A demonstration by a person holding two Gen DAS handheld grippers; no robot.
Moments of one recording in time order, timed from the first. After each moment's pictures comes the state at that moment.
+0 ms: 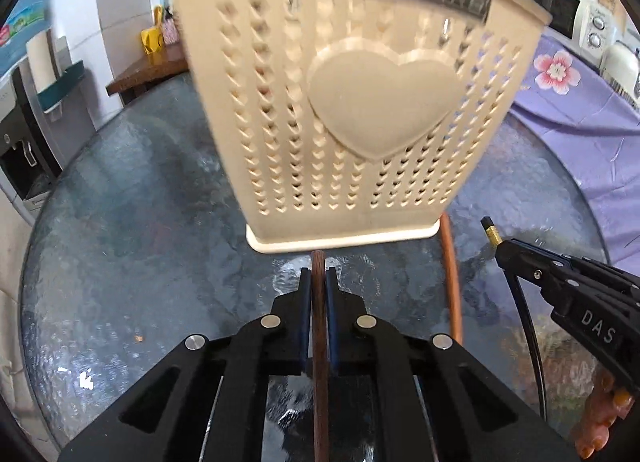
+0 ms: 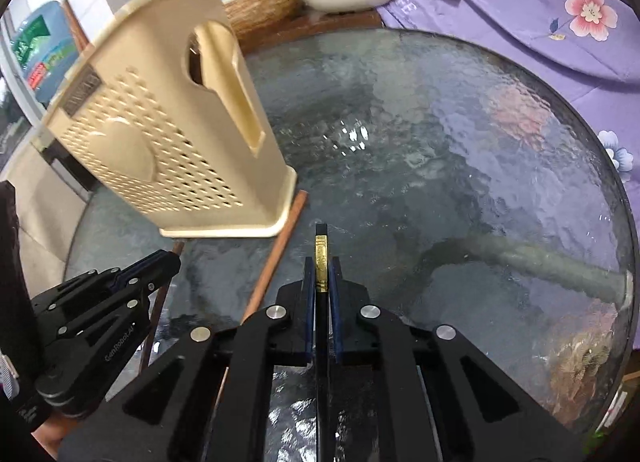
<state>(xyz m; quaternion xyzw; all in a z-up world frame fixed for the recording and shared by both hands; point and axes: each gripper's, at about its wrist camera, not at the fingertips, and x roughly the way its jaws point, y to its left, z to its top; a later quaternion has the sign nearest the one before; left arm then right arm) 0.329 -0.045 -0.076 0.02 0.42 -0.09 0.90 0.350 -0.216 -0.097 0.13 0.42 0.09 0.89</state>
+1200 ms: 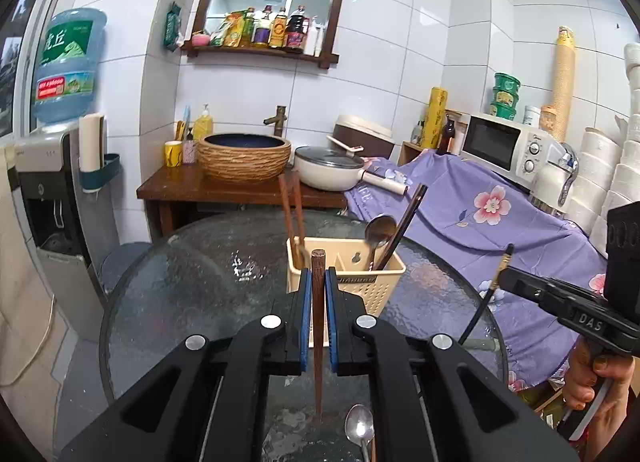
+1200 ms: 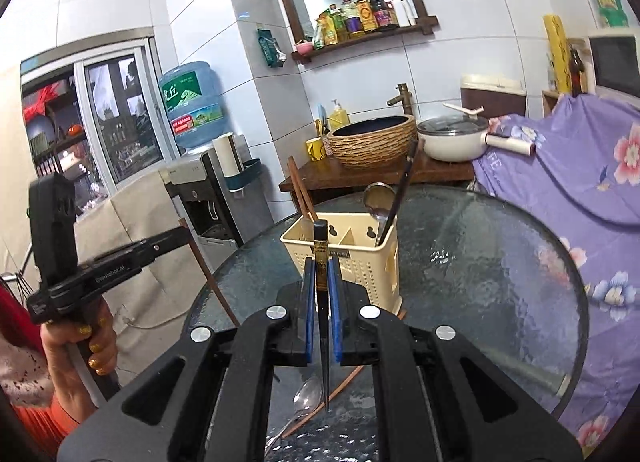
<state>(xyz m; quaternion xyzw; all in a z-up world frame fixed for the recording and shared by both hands) 0.217 0.027 0.106 -0.05 0.21 -0.14 0.97 0.230 -0.232 0.084 0.08 0.22 0.25 0.94</state>
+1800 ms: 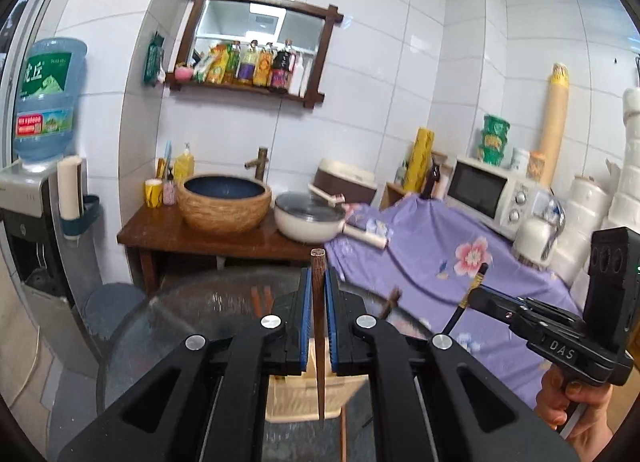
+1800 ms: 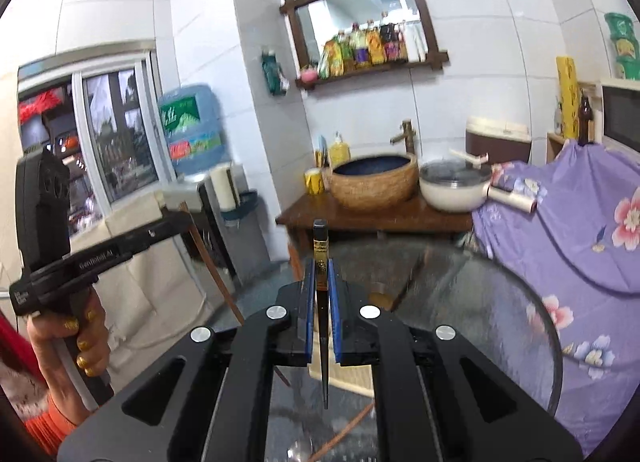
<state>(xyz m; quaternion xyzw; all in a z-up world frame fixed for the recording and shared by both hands) 0.271 0.022 0.216 -0.08 0.17 -0.16 0.97 0.285 -0.224 0.196 0.07 0.17 0.23 0.95</state>
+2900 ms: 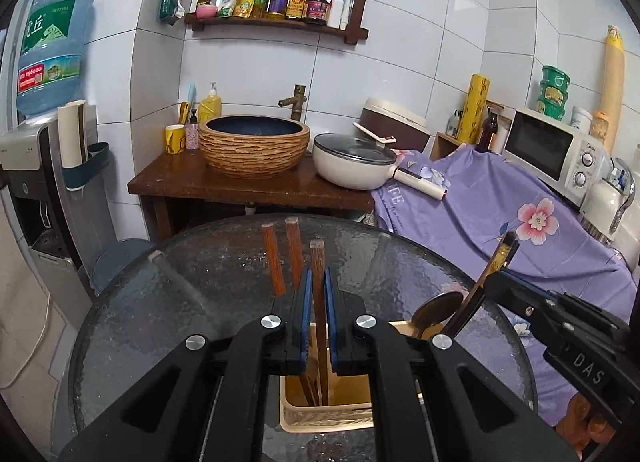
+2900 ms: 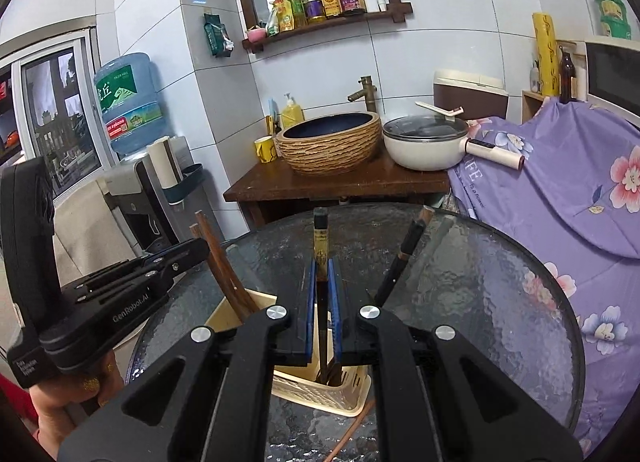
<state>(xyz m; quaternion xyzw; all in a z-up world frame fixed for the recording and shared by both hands) 0.377 -0.005 0.097 -0.06 0.26 -0.09 0.96 0.387 -0.193 0.091 0.08 0.25 0.16 0.95</state>
